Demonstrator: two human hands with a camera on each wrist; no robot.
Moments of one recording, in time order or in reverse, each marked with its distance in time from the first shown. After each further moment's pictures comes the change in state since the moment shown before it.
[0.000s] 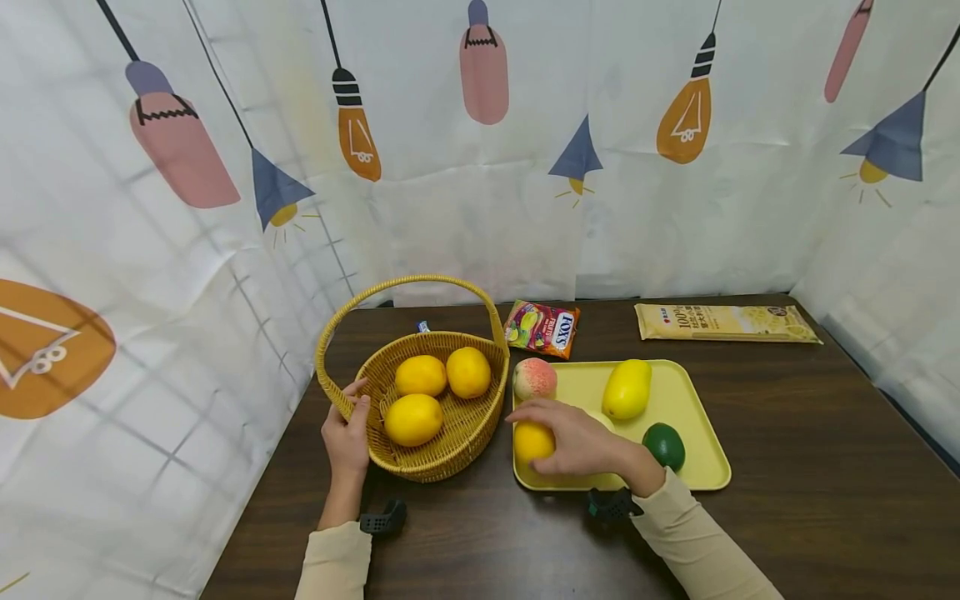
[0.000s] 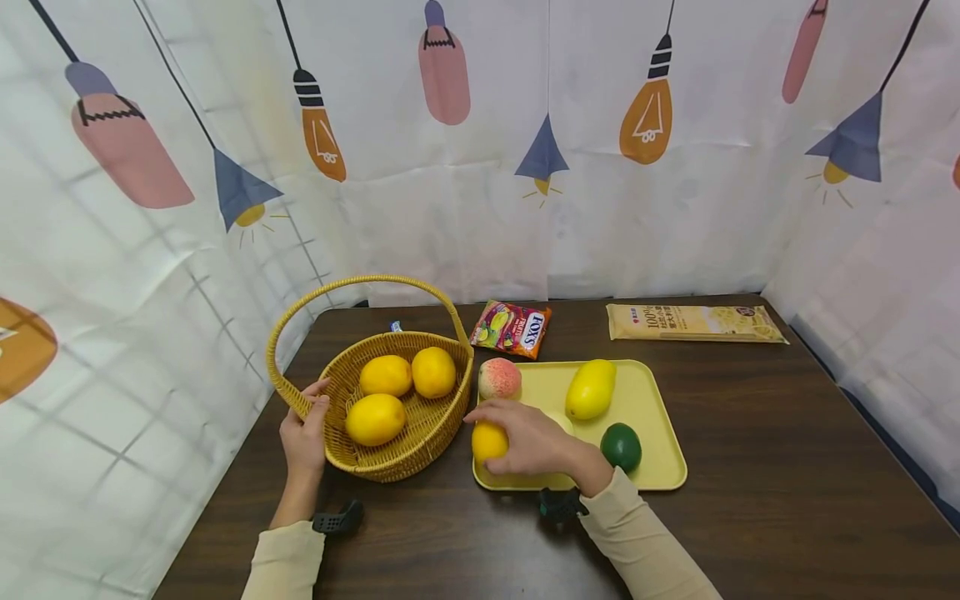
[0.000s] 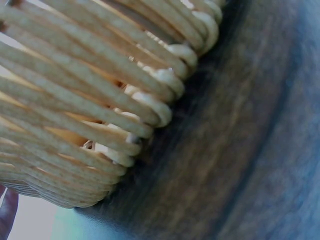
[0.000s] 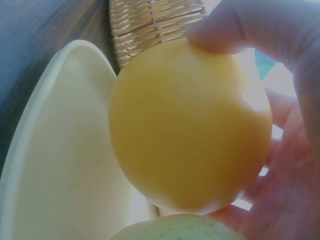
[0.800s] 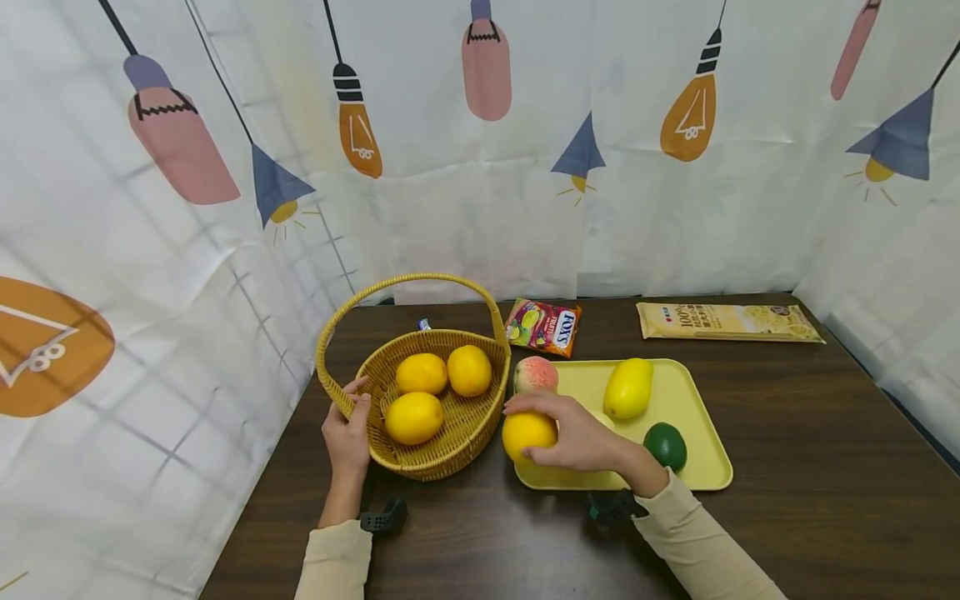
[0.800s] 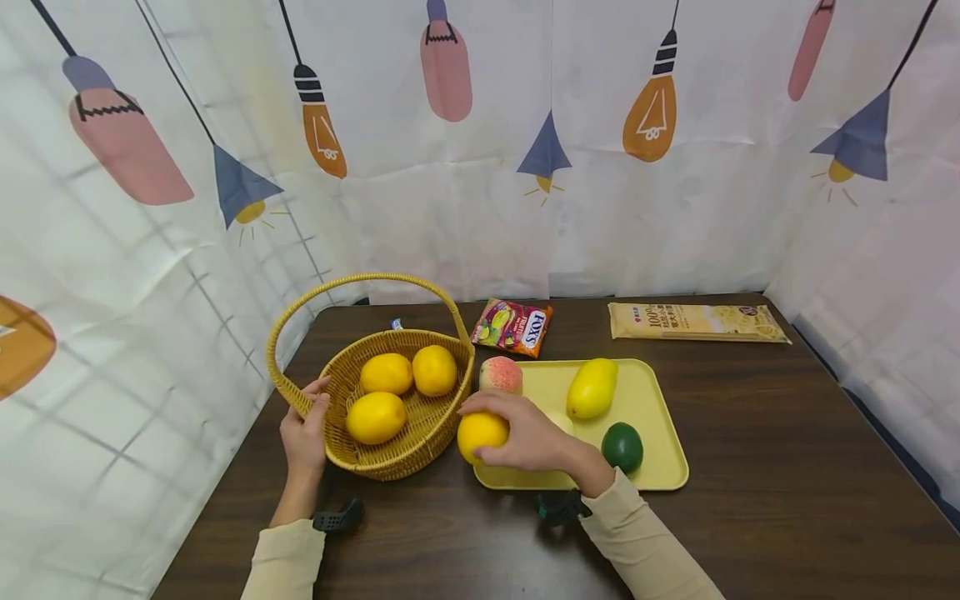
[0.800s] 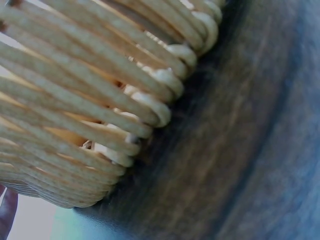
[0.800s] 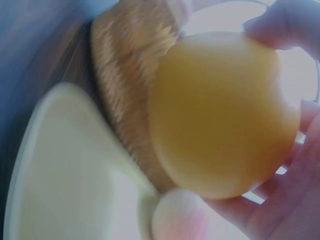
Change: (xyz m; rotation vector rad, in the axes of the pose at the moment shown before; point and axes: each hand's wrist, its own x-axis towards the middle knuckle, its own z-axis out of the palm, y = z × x) left_hand -0.008 0.031 -0.003 -0.035 -0.041 0.001; right_hand 0.003 -0.009 -0.003 0.295 0.134 -0.085
